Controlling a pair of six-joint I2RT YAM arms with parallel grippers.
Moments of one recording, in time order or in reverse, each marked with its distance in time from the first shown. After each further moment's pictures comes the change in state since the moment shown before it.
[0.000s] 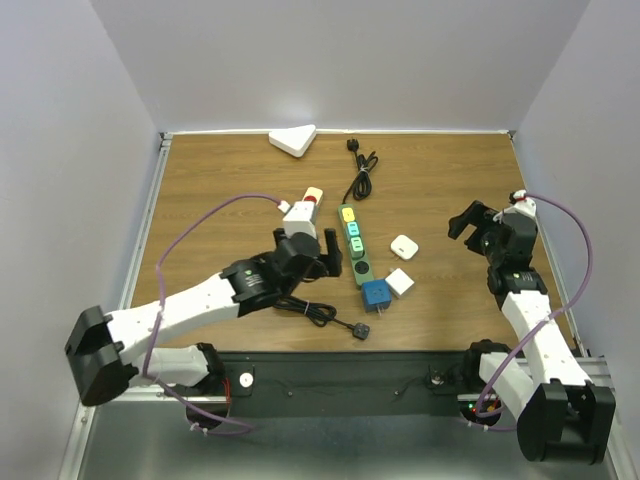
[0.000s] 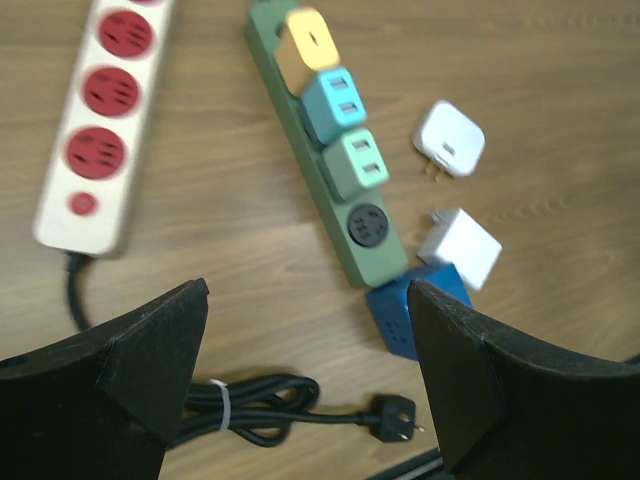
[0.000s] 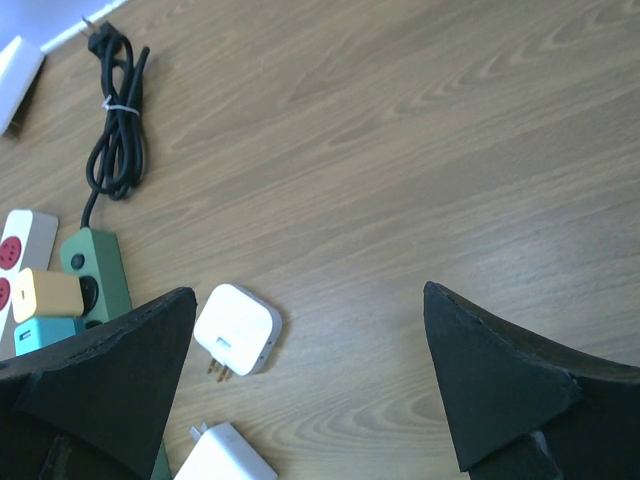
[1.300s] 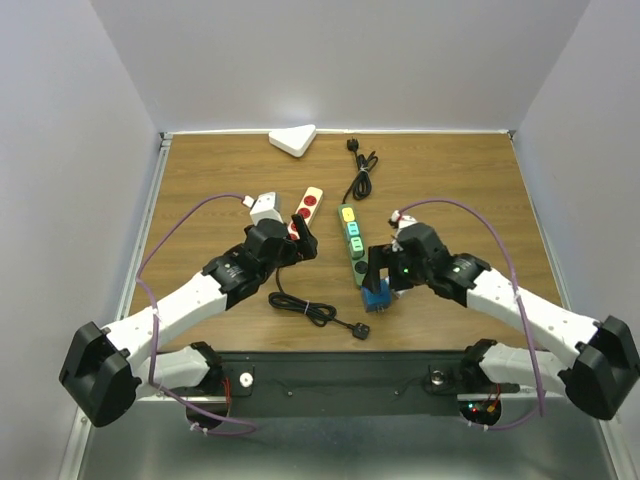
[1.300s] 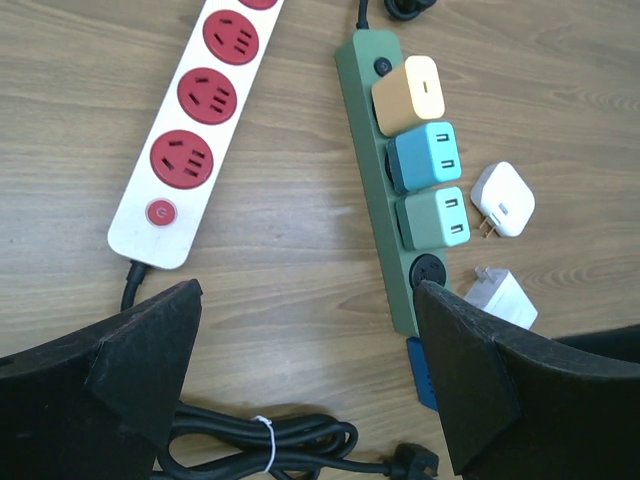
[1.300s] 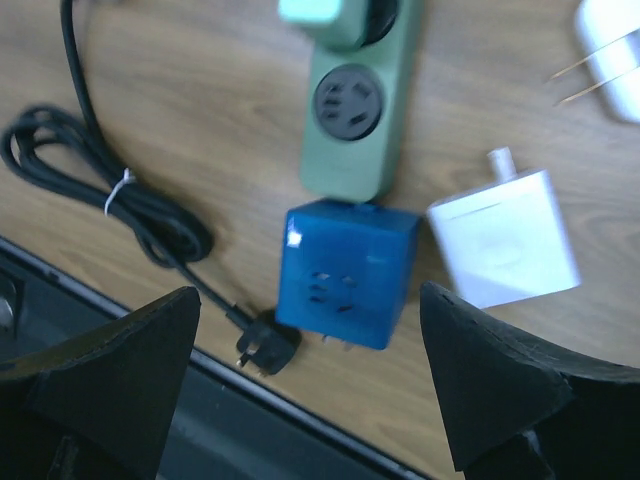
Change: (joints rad) left arm 0.247 -0.024 -0.119 0.091 0.149 -0.050; right arm 0.763 0.200 0.194 -0.397 0.003 0.096
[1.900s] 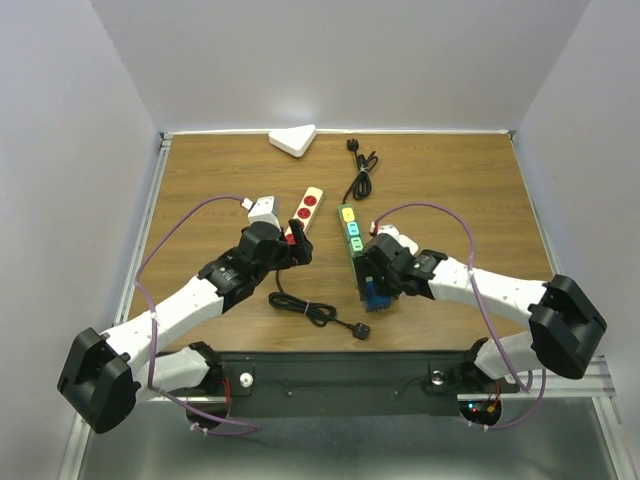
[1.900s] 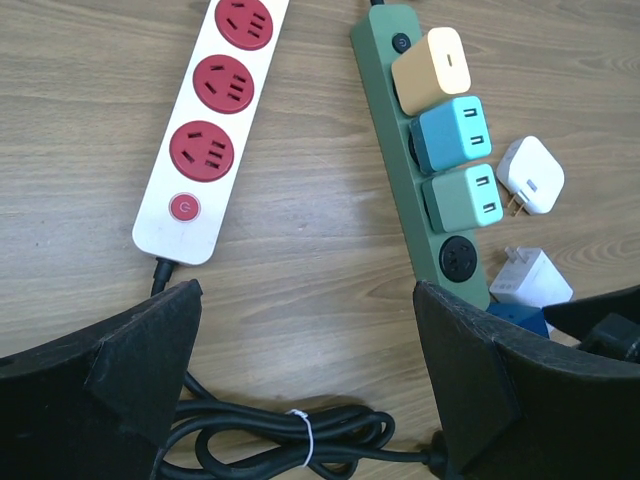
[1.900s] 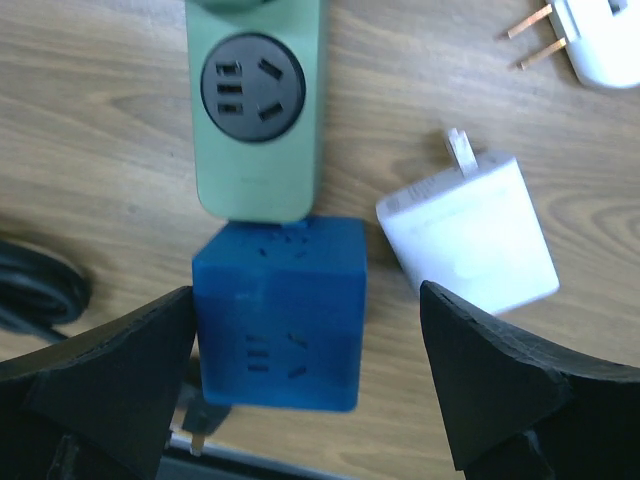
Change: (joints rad) left arm 0.055 -0.034 -0.060 0.034 0.074 0.087; right arm 0.167 0.281 0.076 -0.074 0.282 0.057
